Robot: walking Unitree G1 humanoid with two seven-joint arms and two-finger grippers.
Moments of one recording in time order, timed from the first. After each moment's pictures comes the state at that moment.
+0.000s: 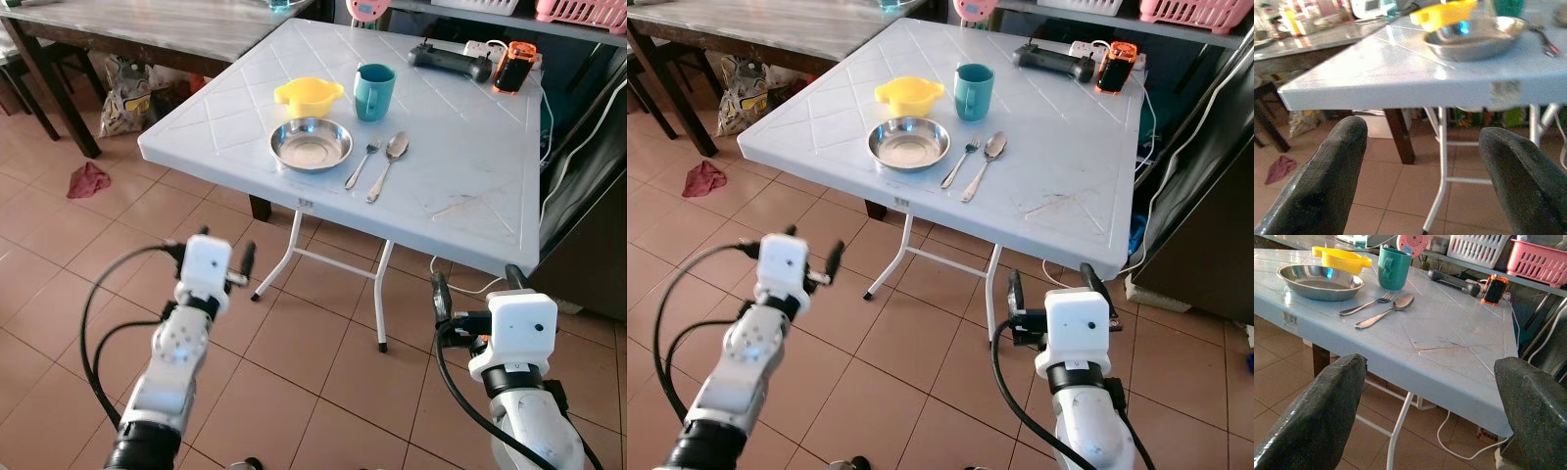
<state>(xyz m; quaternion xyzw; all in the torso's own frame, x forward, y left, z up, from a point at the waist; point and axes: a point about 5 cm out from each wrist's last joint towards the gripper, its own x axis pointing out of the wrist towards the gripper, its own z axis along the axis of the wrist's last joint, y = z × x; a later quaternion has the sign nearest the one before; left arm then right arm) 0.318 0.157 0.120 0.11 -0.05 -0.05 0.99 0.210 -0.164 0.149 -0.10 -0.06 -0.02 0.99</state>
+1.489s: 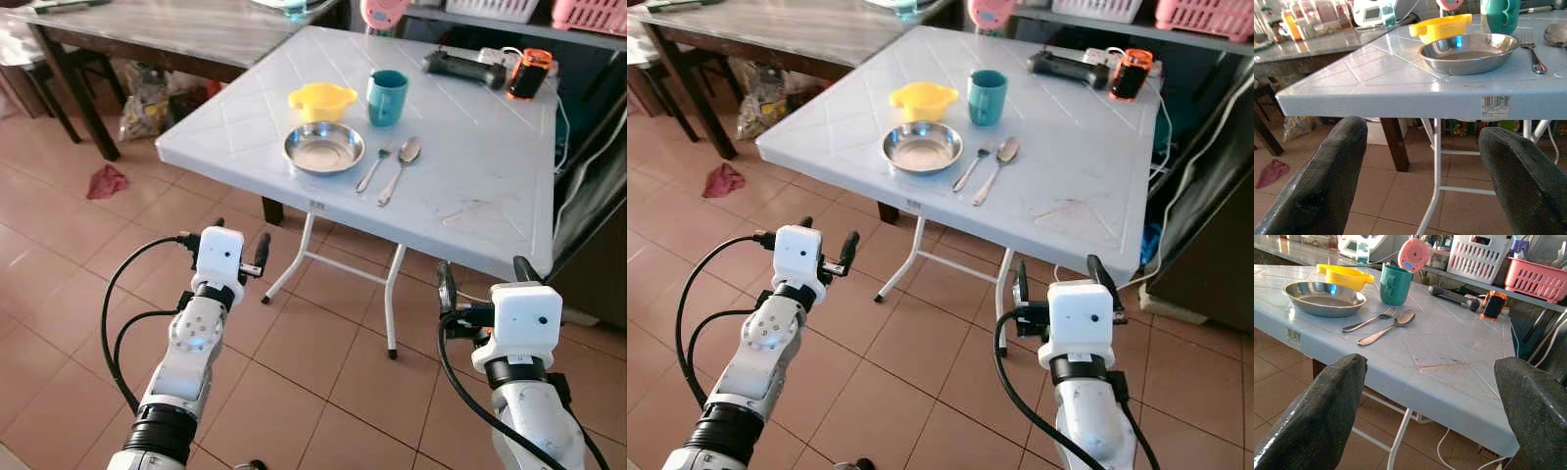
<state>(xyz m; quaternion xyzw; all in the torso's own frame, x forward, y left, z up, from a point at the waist) 0.324 0.138 0.117 0.09 -0.06 -0.08 0.99 0.215 -0.165 0.156 -0.11 -0.07 -0.04 0.99</state>
